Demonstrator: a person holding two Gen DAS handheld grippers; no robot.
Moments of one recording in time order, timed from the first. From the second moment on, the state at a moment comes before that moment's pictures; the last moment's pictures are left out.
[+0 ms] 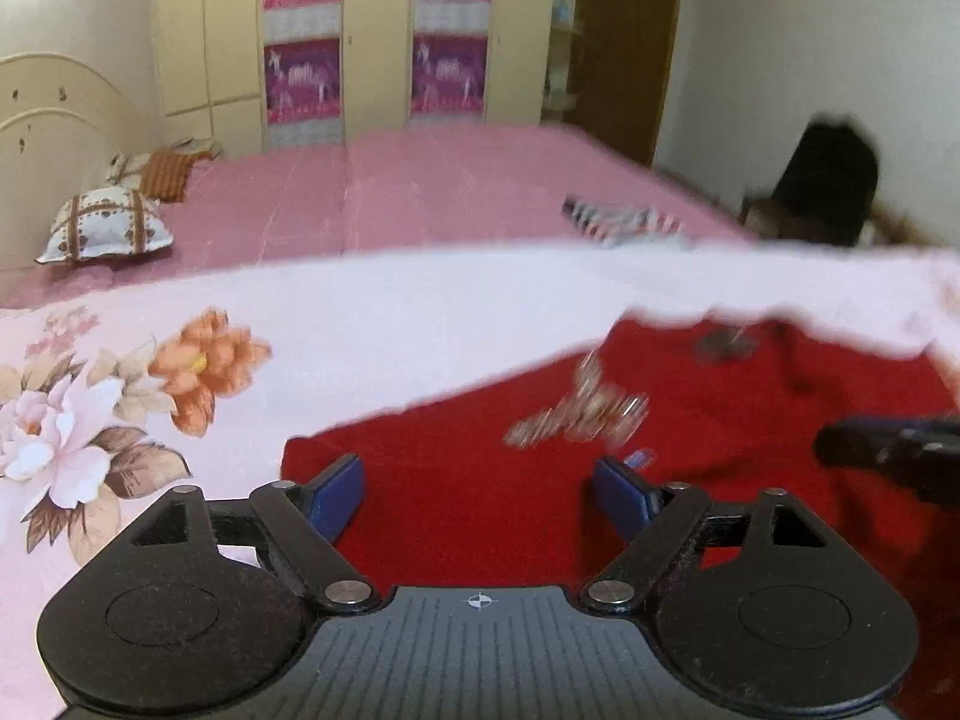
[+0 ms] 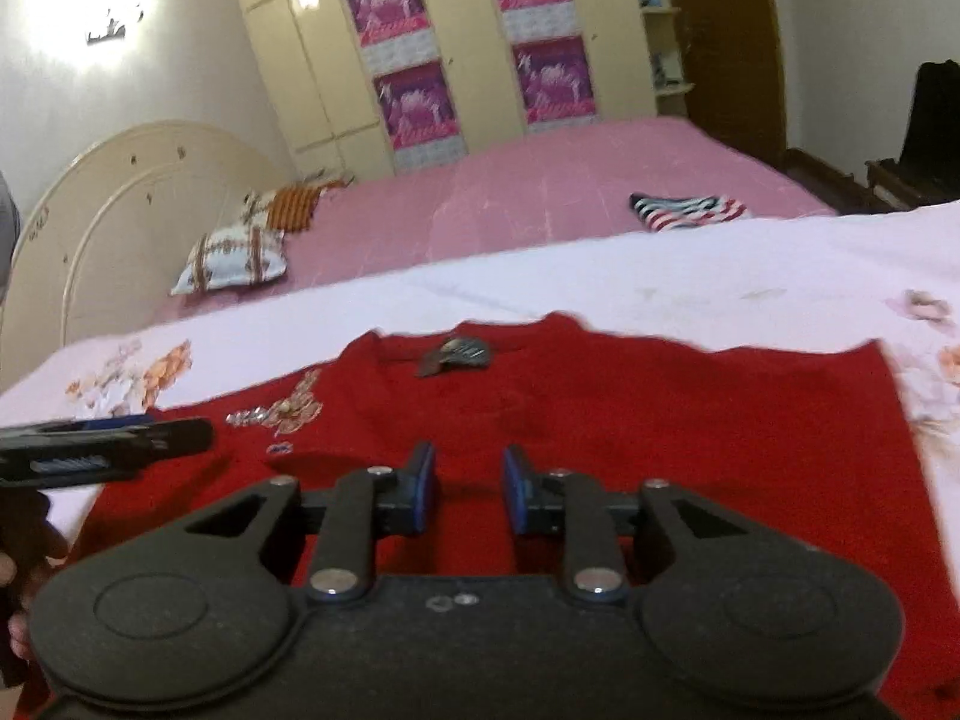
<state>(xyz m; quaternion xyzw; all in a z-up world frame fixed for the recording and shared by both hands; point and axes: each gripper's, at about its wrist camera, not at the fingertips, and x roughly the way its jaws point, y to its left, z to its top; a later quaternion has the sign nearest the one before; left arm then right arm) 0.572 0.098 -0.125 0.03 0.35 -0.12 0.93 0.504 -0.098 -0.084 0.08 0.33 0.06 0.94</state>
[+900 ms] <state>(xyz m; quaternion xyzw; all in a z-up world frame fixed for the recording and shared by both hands) 0.507 0.076 -0.102 0.04 0.32 -0.12 0.94 0.441 -0.200 -0.076 0.04 0.29 -0.04 0.95</state>
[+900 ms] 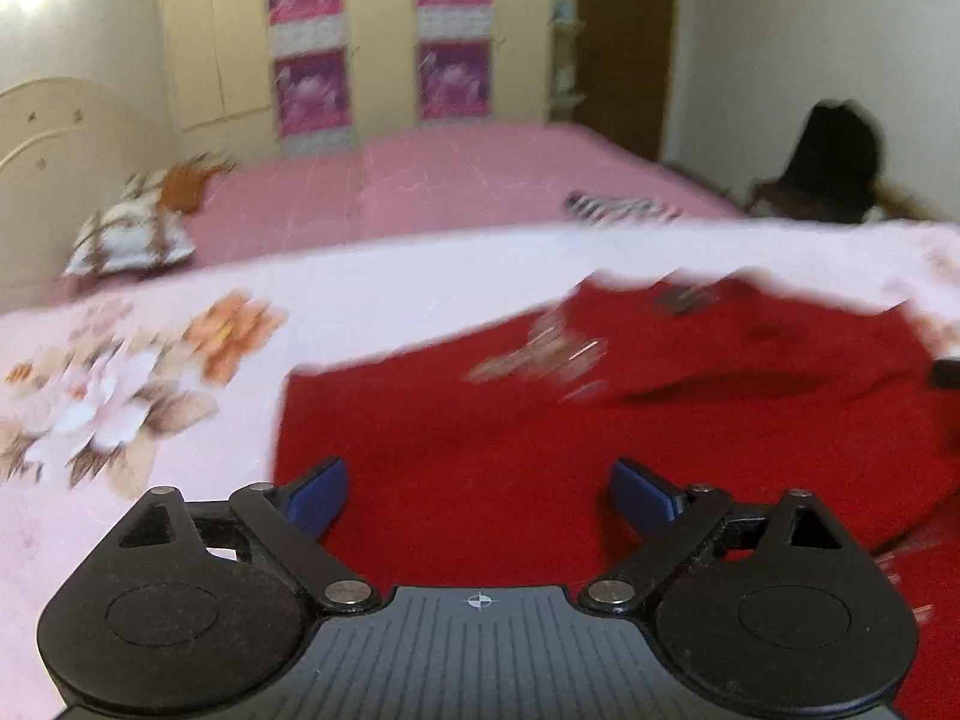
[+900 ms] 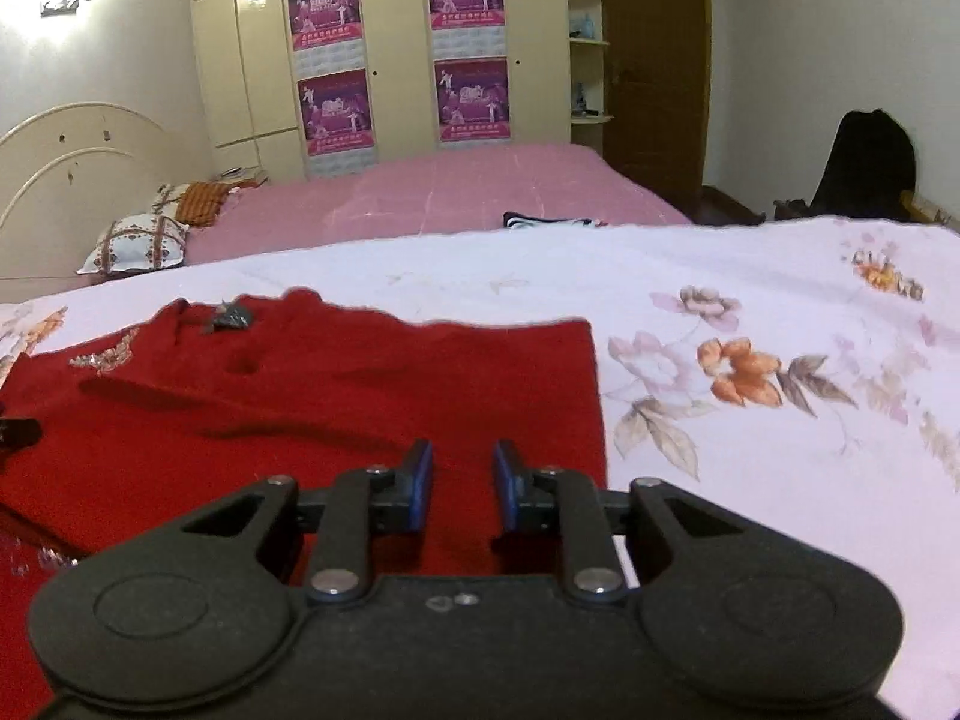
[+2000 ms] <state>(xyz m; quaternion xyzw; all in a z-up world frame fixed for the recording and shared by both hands) 0.530 0.069 -0.120 0.06 0.33 -0.10 0.94 0.444 -0.193 -0.087 0.00 0.31 0.04 0.95</state>
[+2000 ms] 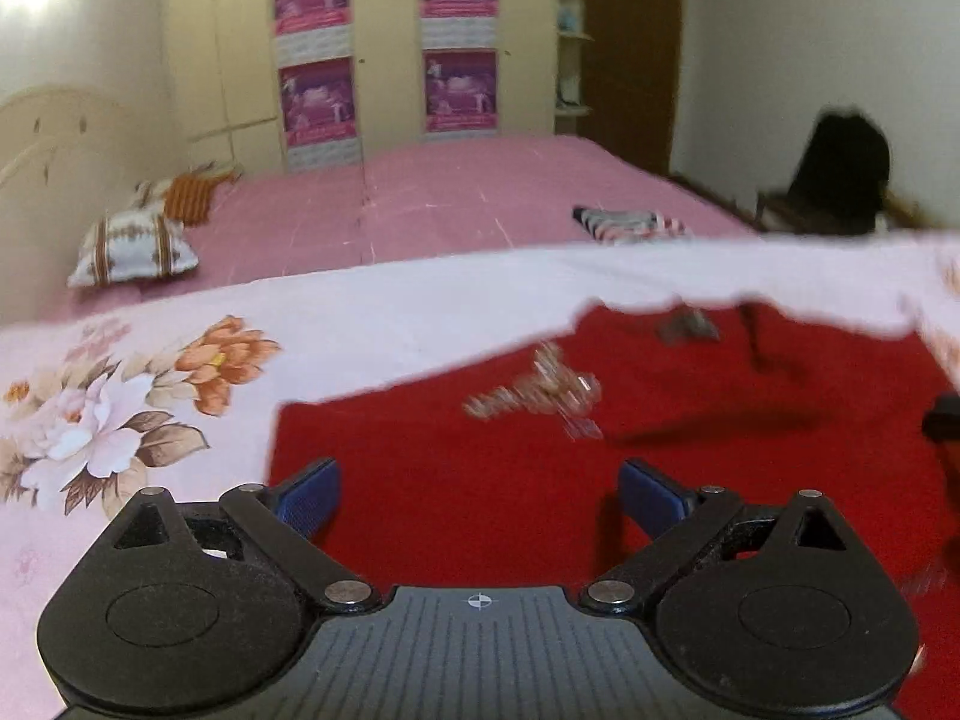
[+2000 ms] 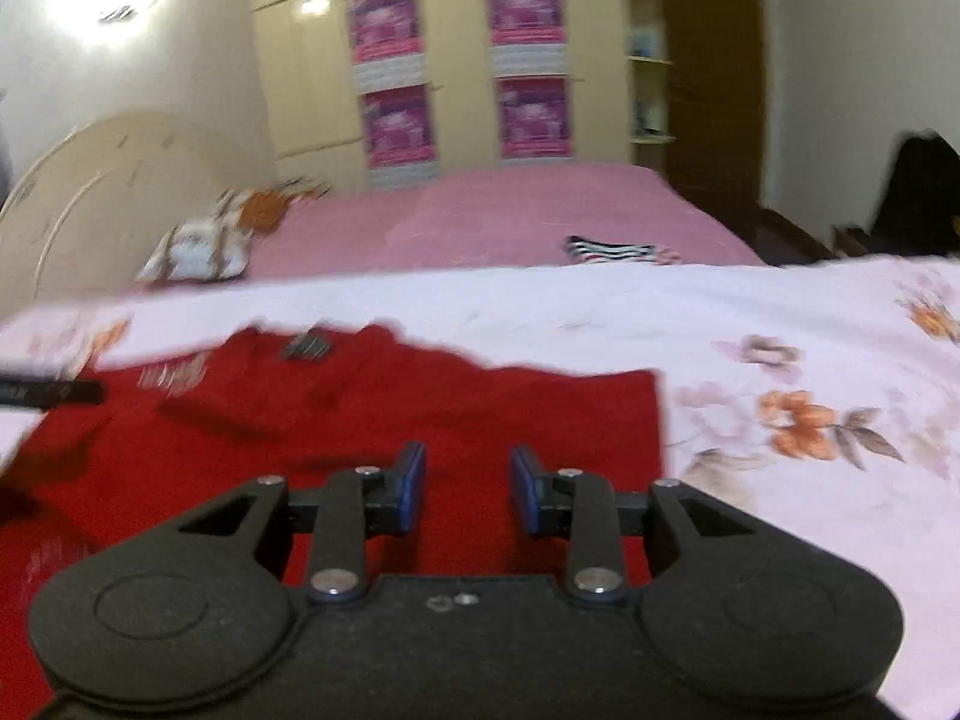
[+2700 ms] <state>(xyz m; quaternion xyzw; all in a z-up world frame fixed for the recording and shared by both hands) 0.483 0.052 -0.125 0.09 0.33 -0.07 0.94 0.408 -0.227 -0.100 -0.03 0.31 0.03 0.95</state>
